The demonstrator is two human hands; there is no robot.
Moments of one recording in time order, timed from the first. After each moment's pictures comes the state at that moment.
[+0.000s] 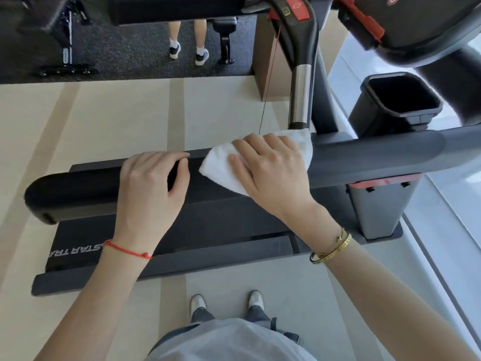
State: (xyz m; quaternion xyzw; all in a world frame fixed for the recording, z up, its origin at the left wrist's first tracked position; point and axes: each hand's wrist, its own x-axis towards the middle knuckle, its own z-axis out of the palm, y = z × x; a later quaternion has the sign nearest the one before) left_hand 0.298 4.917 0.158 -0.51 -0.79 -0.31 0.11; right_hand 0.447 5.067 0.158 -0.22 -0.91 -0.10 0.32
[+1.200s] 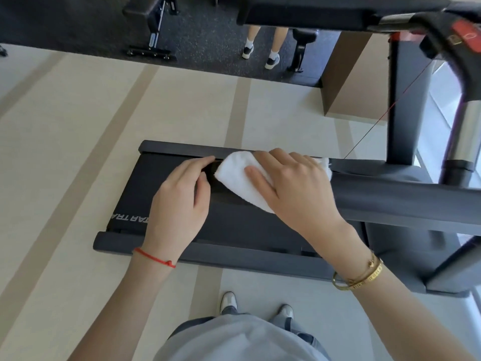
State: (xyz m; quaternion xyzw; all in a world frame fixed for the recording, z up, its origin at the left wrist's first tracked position) left_hand 0.164 4.775 0.138 -0.39 -0.83 -0.40 0.04; right_hand 0.278 4.934 0.165 -0.18 -0.95 -0.04 0.24
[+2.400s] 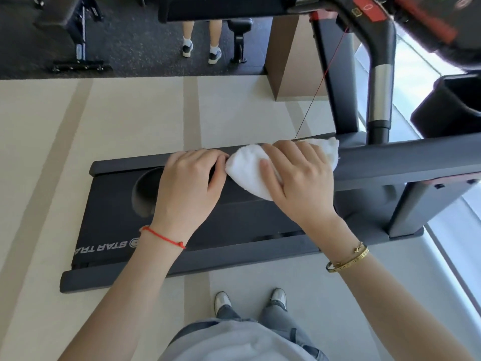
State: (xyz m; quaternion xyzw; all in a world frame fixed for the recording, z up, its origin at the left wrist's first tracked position) left_hand 0.200 4.853 0.161 -0.55 -0.77 -0.33 0.06; right_hand 0.351 4.981 0.143 -0.25 -0.89 -0.11 0.37
